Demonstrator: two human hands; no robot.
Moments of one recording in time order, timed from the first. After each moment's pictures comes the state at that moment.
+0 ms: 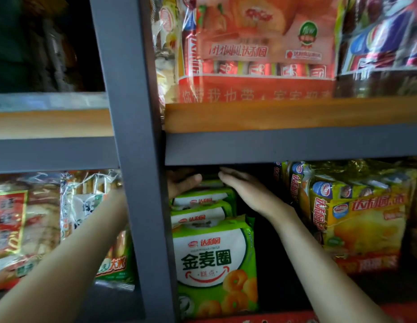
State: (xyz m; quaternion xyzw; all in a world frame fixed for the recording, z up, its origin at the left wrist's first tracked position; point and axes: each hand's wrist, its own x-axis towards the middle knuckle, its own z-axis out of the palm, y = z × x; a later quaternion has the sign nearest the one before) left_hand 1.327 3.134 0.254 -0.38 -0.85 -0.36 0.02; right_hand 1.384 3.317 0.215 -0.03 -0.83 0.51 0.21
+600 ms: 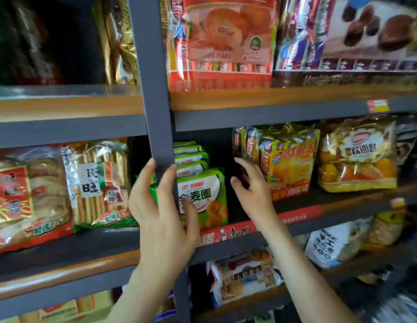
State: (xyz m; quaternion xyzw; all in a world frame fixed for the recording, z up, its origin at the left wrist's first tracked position) left_hand 1.475 3.055 0.181 -0.40 -0.68 -0.43 0.44; right_hand 1.517 3.250 0.163 -0.15 -0.79 0.38 0.45
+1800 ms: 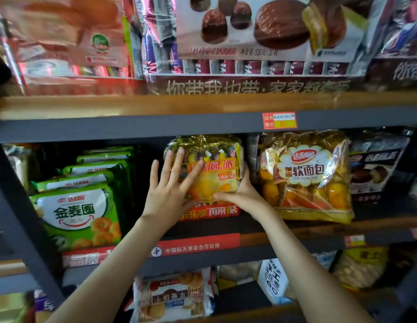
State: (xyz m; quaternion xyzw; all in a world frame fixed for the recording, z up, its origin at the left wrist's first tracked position) left_hand 1.484 3.297 0.161 -0.41 -0.79 -0.02 0.46; right_hand 1.577 3.491 0.154 -0.14 -0.80 0.55 0.21
